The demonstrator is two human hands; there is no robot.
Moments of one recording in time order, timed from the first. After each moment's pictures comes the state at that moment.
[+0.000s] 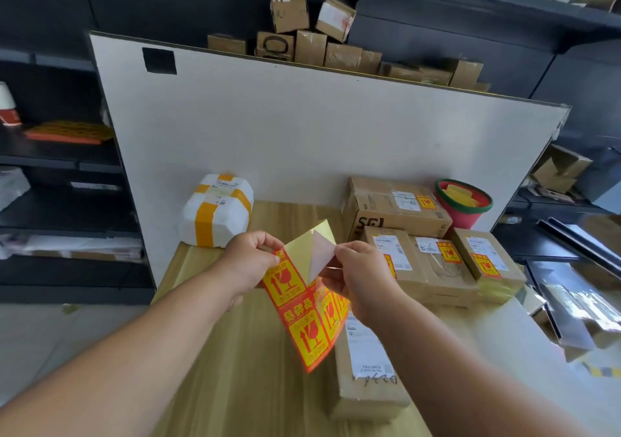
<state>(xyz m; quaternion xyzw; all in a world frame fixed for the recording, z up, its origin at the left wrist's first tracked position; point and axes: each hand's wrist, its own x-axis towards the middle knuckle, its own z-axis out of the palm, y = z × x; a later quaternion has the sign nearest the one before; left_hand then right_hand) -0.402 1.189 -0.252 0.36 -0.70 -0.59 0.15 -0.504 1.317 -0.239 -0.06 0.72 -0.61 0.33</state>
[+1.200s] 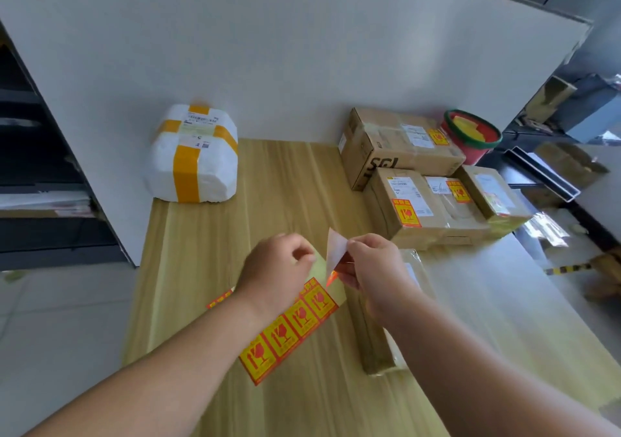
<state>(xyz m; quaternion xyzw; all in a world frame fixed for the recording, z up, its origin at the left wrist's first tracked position) -0.405 1.133 -0.358 0.23 -0.85 -0.45 0.13 -0.488 1.249 -0.331 0.05 0.81 -0.54 0.24</state>
